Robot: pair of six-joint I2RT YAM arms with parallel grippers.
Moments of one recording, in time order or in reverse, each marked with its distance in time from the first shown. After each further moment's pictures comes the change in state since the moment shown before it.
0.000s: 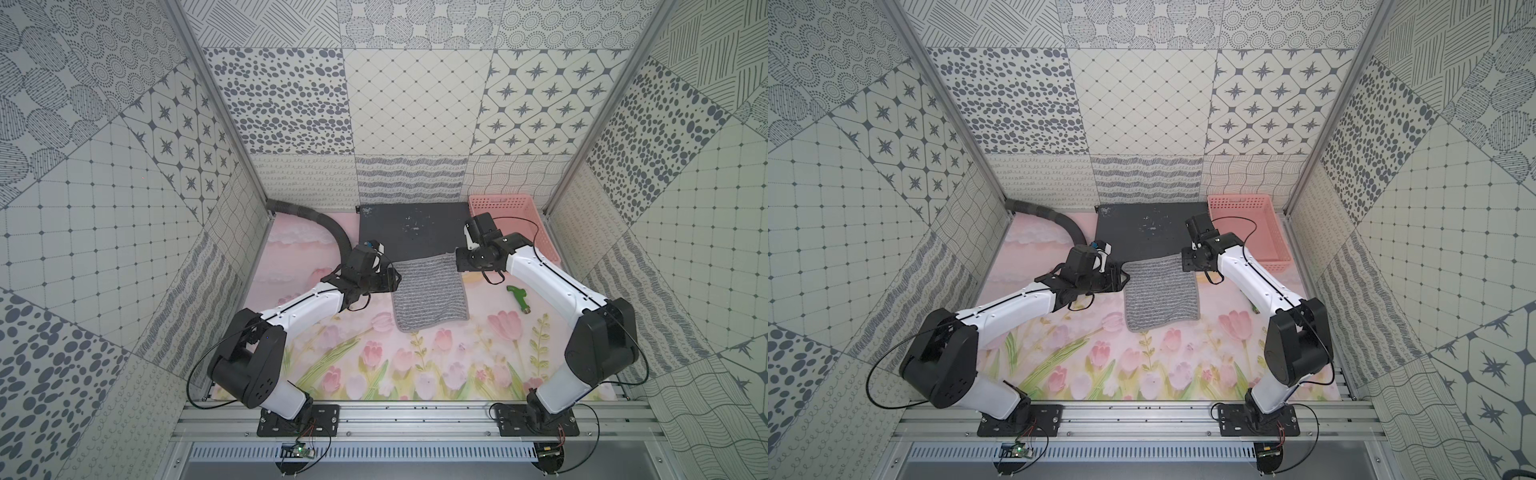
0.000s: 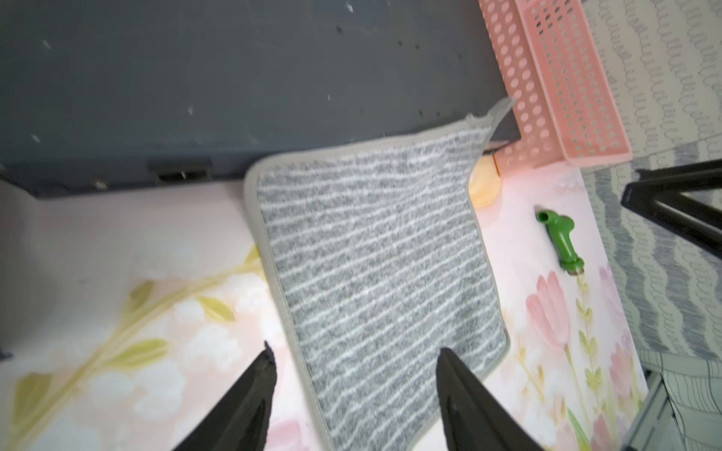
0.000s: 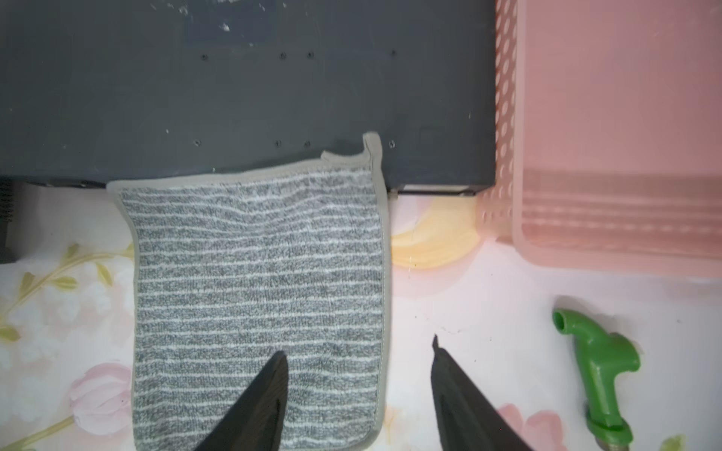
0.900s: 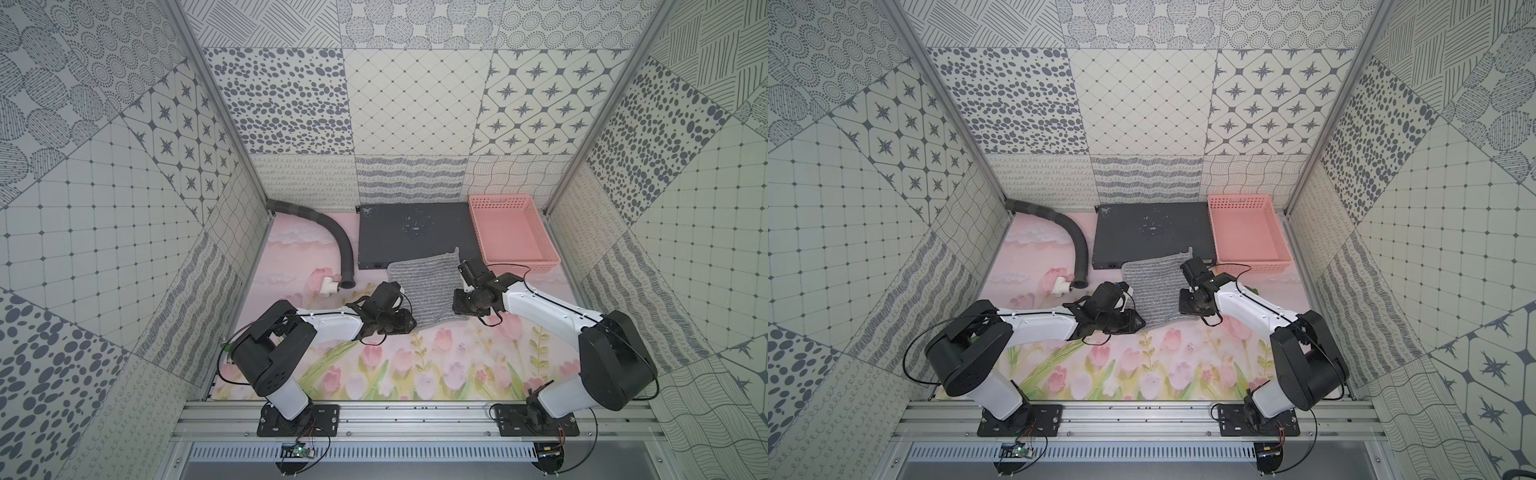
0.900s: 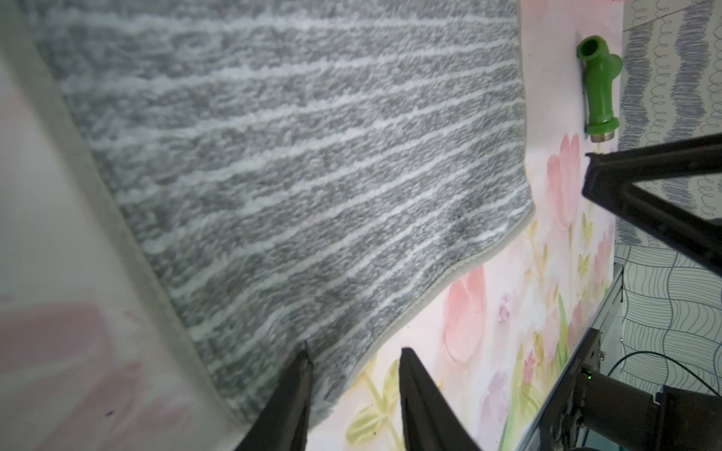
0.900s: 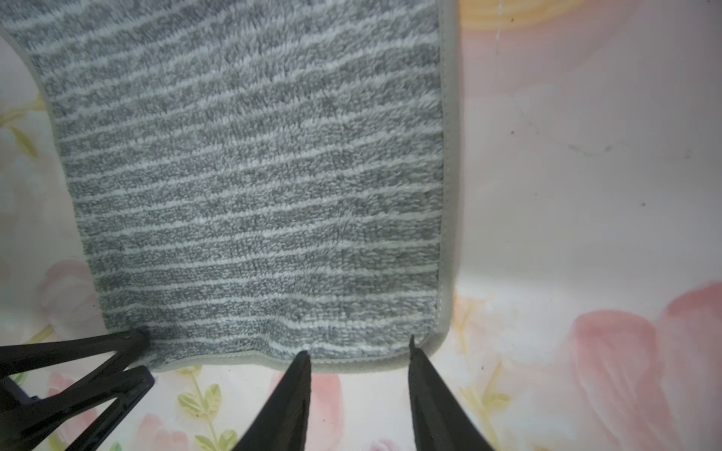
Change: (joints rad) left arm -0.206 0.129 -0.193 0.173 0.089 -0.212; right arm 0.105 -0.105 -0.390 0.157 -0.109 0.227
